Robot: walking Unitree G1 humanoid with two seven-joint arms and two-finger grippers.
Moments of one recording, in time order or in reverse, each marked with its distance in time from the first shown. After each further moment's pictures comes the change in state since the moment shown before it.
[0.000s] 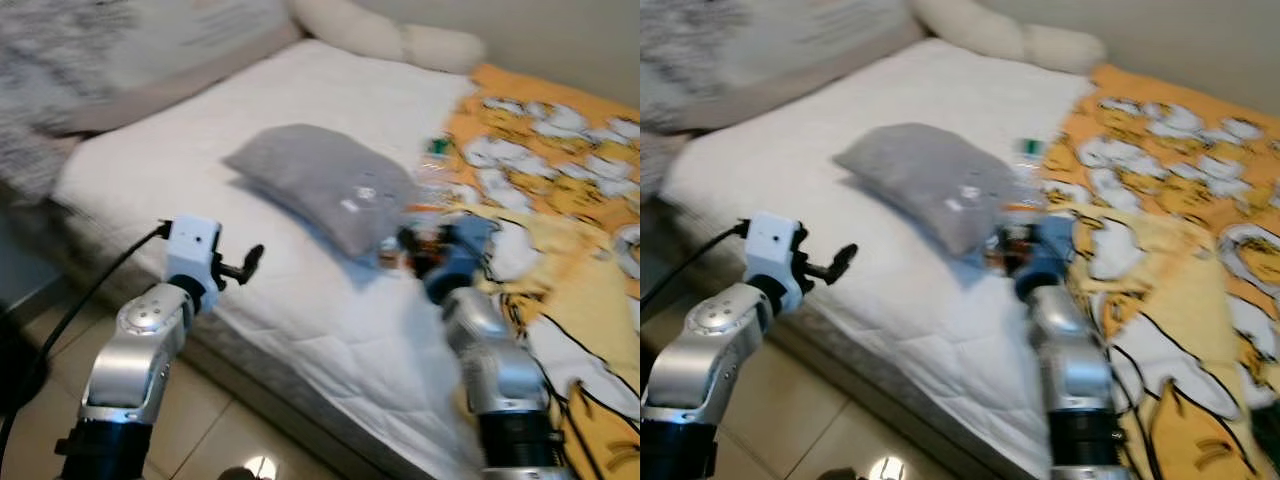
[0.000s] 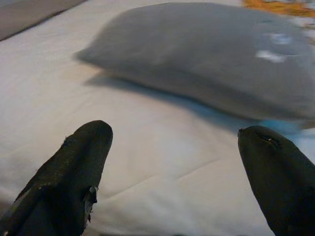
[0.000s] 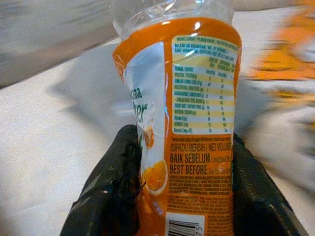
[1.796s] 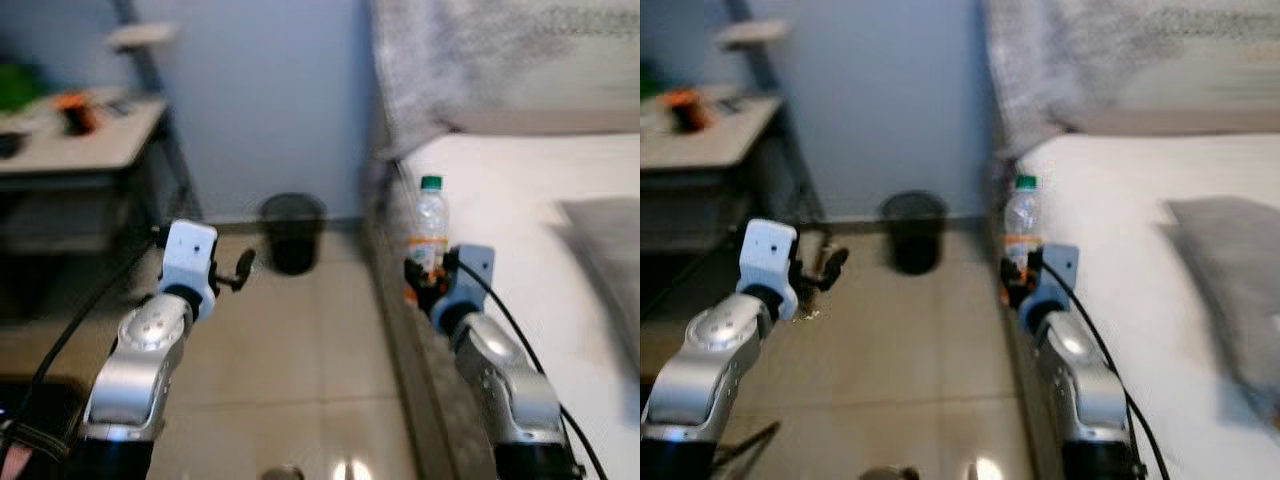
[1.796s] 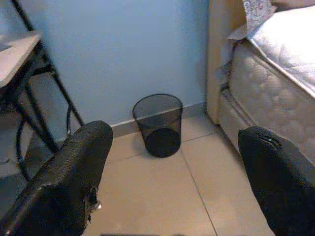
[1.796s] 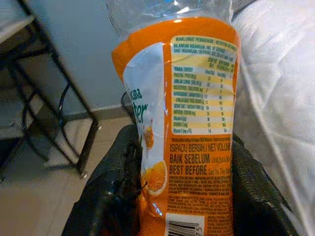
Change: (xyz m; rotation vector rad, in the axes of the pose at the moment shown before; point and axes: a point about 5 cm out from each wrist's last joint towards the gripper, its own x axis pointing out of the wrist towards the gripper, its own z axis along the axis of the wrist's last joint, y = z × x) left arm -0.009 -0.010 -0.004 0.065 -0.013 0.057; right arm -0.027 -0.030 -0.022 0.021 0.141 -0.099
